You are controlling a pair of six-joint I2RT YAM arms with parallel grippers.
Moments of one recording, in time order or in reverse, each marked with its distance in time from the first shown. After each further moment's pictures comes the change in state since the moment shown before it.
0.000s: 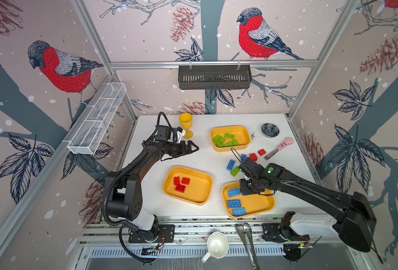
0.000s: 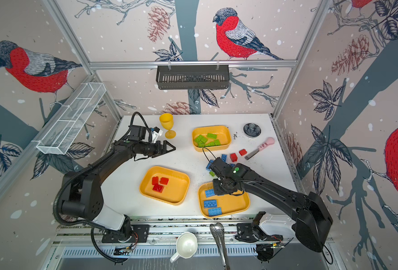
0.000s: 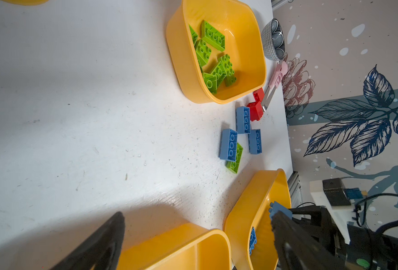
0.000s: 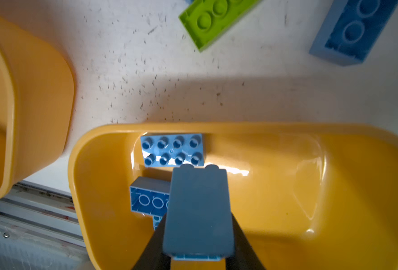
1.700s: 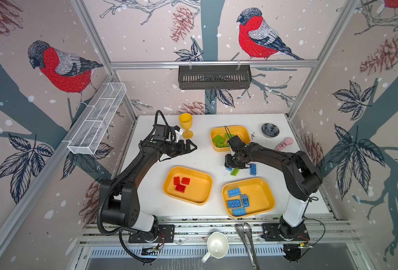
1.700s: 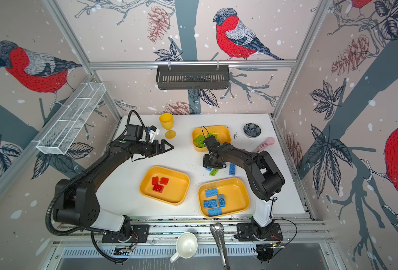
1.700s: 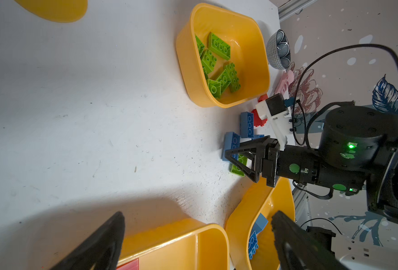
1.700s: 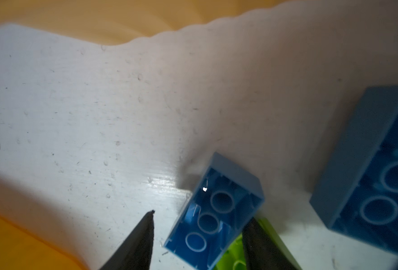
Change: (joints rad) left arm -0.001 -0.077 0.013 -0.064 -0.080 -0.022; right arm -0.256 0.642 0.352 0.376 -0.050 -0.088
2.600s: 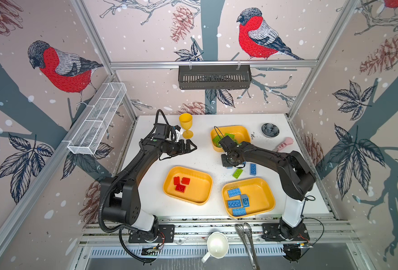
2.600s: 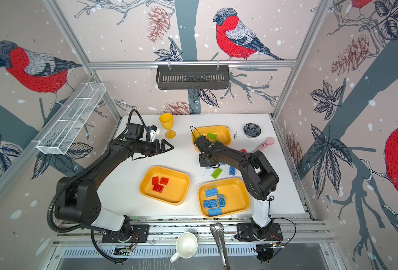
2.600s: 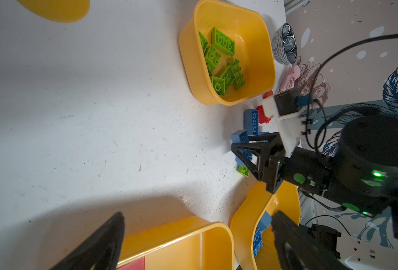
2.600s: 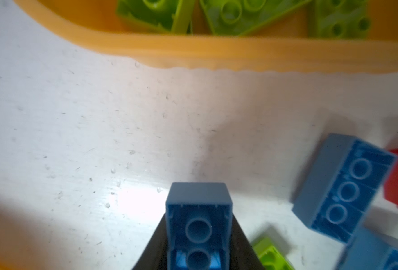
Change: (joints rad) left arm 0.000 0.025 0.031 -0.036 -0.004 0.037; right arm 0.097 -0.004 0.093 -0.088 0.231 -0.084
